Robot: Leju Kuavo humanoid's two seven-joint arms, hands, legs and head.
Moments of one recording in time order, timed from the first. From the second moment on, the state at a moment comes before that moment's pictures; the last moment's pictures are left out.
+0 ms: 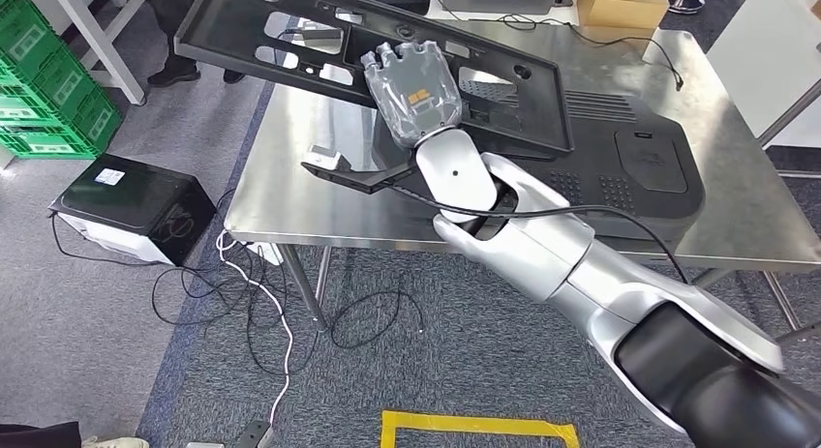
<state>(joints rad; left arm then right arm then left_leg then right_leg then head) -0.20 0.09 -1.07 -0.24 1.01 -0.02 -0.03 -1.13 -0.05 0.99 -0.98 1.22 -0.03 0.53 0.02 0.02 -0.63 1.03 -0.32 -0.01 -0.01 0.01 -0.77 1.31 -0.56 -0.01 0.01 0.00</state>
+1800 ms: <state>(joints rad) -0.19 0.10 -1.07 -0.24 0.99 -0.04 -0.03 -1.16 -0.02 1.03 -0.83 1.10 -0.07 0.55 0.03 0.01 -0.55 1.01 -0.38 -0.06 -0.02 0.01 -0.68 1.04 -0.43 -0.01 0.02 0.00</state>
